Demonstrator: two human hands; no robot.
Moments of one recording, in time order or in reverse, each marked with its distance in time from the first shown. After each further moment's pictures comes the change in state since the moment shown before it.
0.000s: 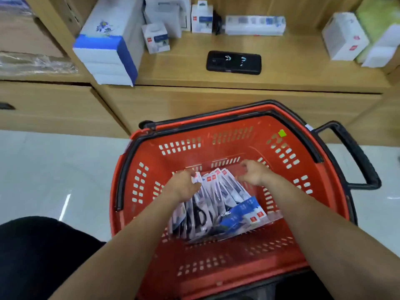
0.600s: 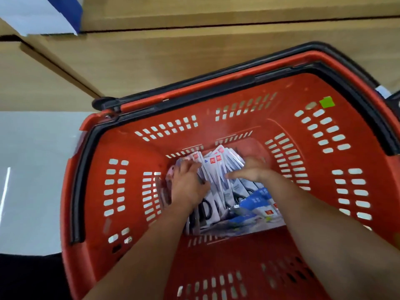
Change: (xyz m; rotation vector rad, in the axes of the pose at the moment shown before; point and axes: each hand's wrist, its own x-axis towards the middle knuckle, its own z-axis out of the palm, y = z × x) left_hand 0.072 -0.040 0.095 0.078 0.061 -0.041; right_hand 0.099 0.045 0.098 0.157 -0.215 0.097
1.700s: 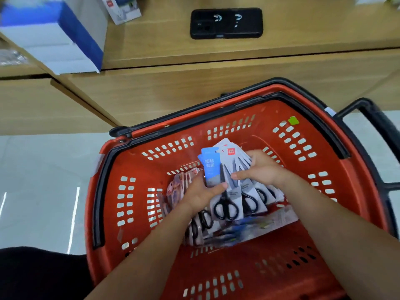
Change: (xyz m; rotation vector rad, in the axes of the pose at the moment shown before) left_hand -0.040 0.037 -0.030 -0.701 -0.220 0.083; right_hand -0.105 -0.026 -0.054 0.410 0.059 -0.315
